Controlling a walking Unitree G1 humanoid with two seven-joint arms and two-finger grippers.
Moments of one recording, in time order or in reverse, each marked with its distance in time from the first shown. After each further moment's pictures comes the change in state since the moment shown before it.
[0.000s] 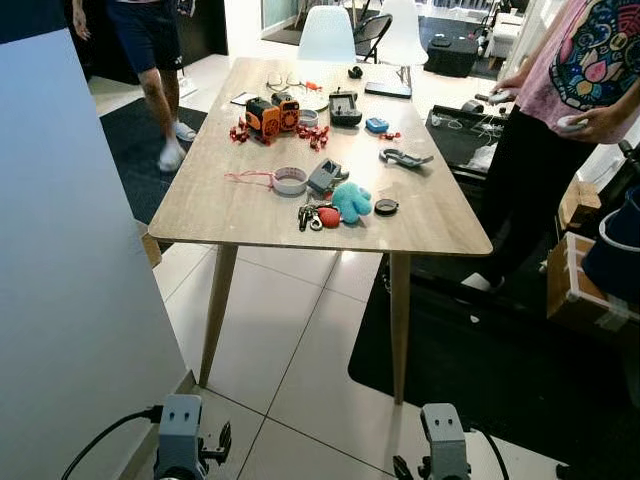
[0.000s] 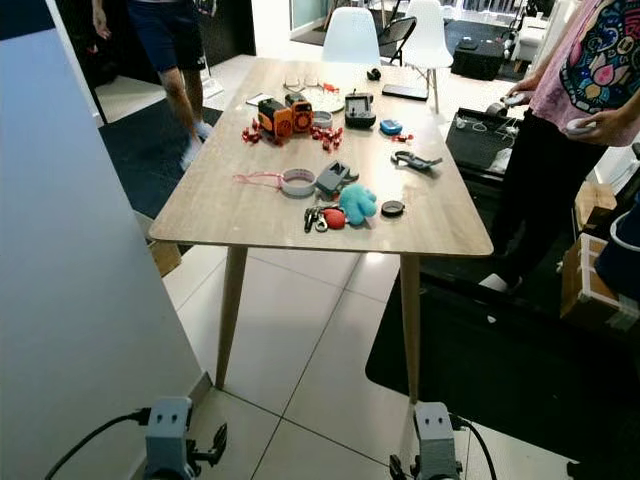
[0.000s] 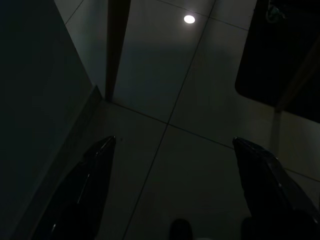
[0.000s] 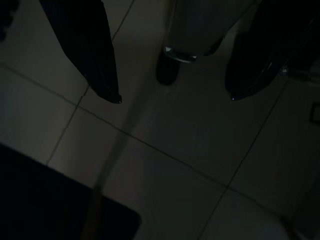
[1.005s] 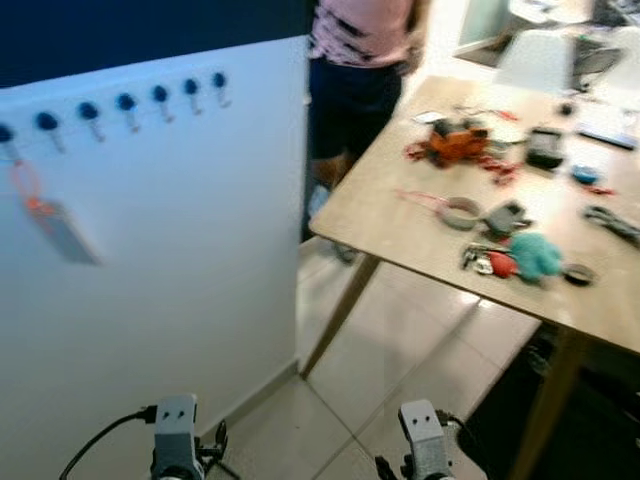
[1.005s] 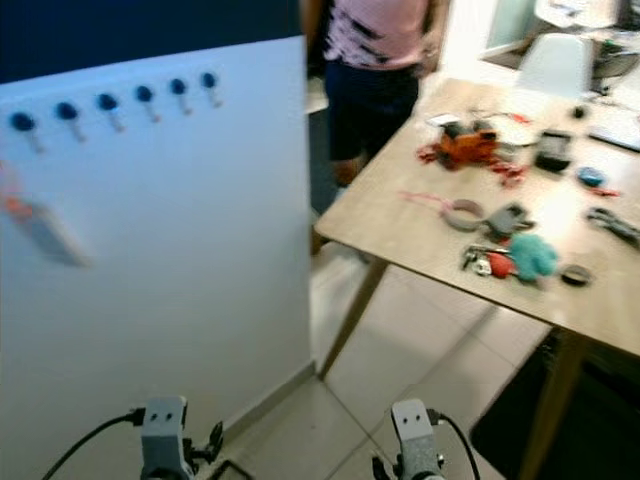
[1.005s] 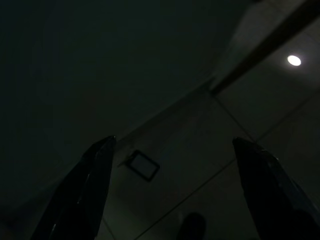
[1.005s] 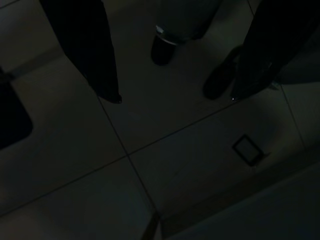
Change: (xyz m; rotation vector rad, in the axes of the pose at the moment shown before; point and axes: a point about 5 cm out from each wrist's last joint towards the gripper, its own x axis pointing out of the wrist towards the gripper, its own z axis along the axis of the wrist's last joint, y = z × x) left arm -0.001 0.002 -0.002 -0.039 0.010 0.047; right arm 0.002 0.011 0.001 -0.063 -0.007 0.051
